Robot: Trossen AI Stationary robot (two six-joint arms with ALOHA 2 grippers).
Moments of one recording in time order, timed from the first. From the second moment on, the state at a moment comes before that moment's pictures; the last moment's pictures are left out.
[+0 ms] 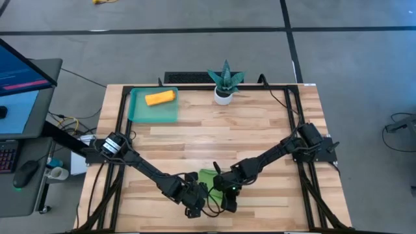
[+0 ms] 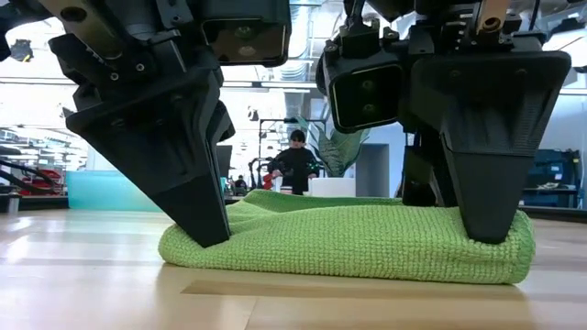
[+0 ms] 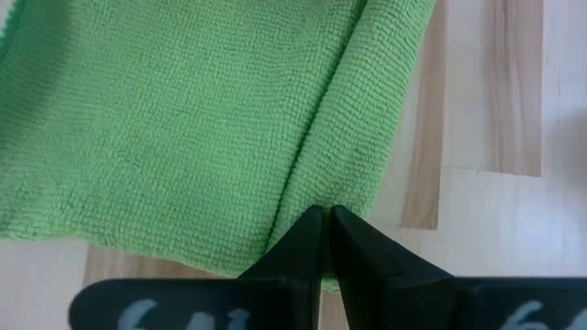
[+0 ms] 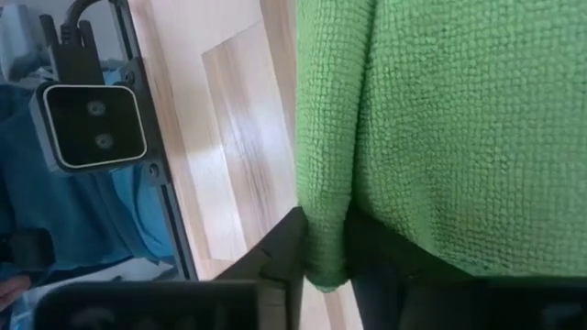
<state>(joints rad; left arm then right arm) -0.55 2.06 1.34 -0.45 -0.22 -0.64 0.43 2.02 1.21 -0.25 -0.44 0.76</state>
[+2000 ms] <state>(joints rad) -0.55 2.06 1.34 -0.45 -0.19 -0.72 0.63 2.00 1.20 -0.23 0.28 0.42</state>
